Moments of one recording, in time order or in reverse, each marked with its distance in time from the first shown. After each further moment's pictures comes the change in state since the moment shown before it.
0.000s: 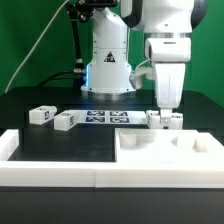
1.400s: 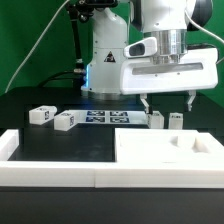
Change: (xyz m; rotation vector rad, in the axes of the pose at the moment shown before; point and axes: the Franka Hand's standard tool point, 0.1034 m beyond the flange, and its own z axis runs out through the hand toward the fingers) arm 0.010 -0.047 0.005 0.027 0.116 1.550
